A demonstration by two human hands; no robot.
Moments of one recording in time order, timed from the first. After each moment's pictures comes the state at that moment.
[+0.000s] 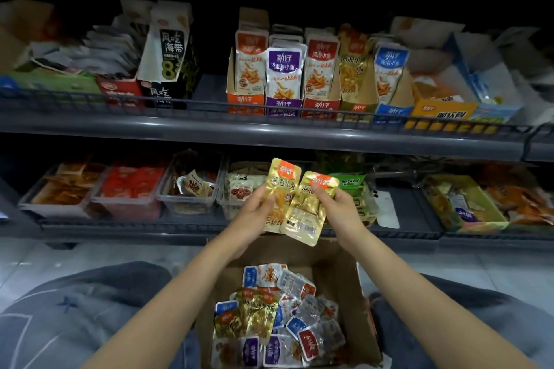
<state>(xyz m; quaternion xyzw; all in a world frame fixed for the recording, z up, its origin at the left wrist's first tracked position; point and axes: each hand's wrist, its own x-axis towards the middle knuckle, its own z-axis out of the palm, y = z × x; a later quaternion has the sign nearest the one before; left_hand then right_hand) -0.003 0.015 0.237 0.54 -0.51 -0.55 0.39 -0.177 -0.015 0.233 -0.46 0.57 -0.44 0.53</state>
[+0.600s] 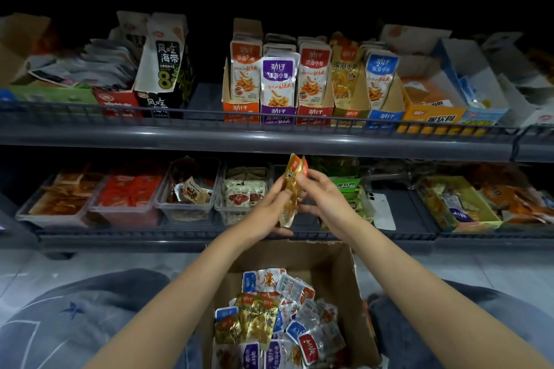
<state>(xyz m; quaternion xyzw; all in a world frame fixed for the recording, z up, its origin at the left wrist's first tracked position) -0.021 0.007 0.268 0.46 -0.53 -0.62 0.35 -0.165 -0.028 0.258 -0.49 0.50 -0.40 0.59</state>
